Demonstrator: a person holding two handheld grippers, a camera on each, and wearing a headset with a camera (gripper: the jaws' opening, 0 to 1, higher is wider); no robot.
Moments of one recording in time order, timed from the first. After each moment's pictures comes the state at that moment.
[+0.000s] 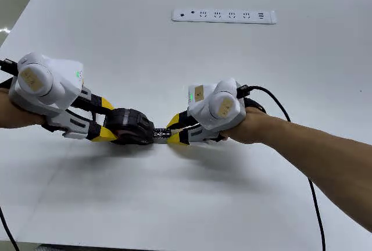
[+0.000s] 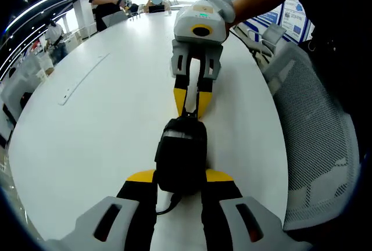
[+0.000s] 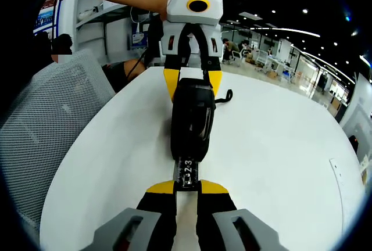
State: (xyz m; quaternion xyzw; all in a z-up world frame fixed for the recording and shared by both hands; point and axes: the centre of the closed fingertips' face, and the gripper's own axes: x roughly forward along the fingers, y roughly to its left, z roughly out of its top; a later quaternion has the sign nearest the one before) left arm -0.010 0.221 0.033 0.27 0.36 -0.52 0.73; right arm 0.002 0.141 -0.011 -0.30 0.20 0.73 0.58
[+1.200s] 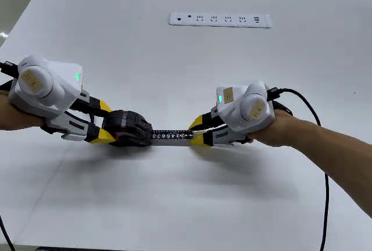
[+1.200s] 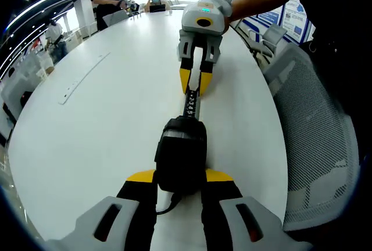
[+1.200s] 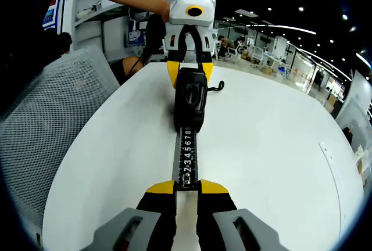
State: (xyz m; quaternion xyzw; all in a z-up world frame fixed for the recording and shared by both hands) left arm -0.009 0.221 0.032 0.27 0.36 -0.51 0.73; right arm 0.011 0.089 -0.007 -0.31 0.20 0.72 0.59
